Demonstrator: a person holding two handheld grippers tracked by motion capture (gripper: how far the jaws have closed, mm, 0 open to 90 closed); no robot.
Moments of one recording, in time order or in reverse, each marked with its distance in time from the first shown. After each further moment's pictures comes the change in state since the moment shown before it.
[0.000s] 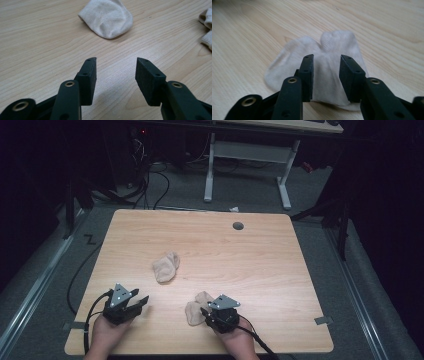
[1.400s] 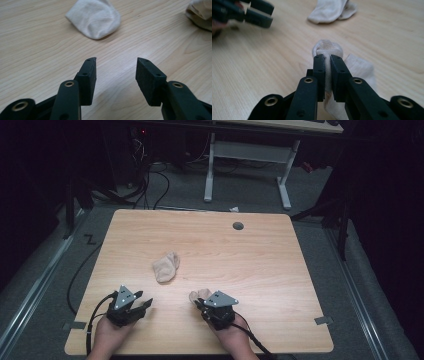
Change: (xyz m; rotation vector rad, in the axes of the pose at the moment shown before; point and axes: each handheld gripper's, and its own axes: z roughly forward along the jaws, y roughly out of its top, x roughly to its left) left arm -0.015 0.003 0.001 0.004 -0.035 0.033; right arm 0.005 0.021 -0.006 -0.111 0.051 -0.023
